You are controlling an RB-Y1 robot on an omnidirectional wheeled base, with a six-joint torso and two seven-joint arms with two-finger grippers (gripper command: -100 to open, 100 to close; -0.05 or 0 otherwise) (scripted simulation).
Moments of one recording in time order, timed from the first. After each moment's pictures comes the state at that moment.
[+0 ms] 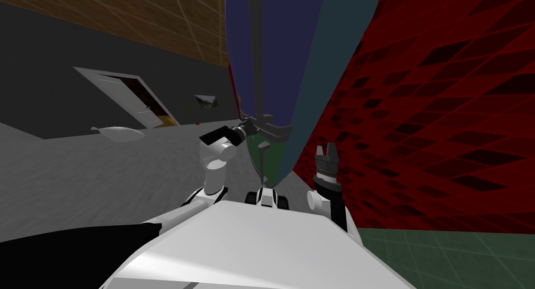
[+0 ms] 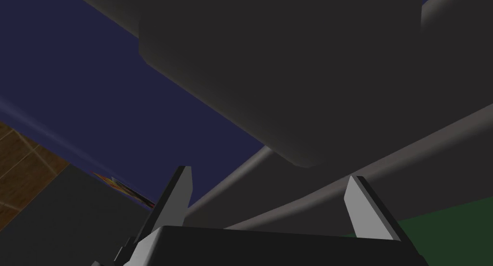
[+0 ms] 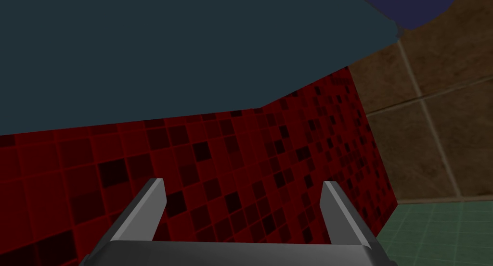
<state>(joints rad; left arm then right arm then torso) -0.36 0.22 0.03 -2.42 0.31 1.04 0.66 0.46 0.02 -0.02 -2.26 0.05 -0.53 0.13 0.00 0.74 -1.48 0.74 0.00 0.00</state>
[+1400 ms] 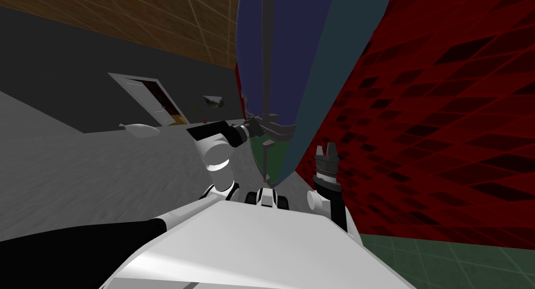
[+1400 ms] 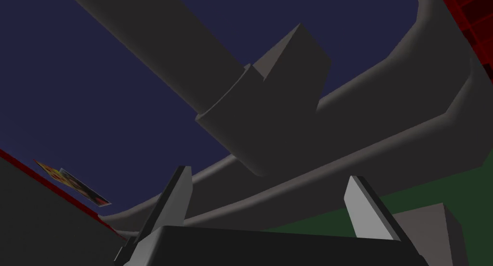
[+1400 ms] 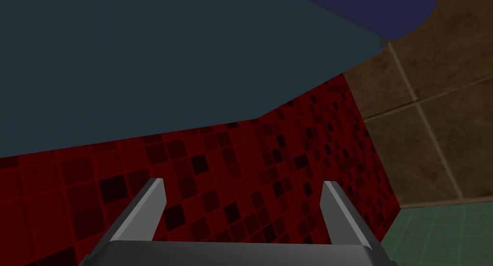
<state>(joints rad) -0.48 0.04 0.05 -2.54 0.41 1.36 0.75 0.46 0.02 -0.02 -2.26 0.05 -0.53 0.13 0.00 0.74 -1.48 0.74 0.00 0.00</state>
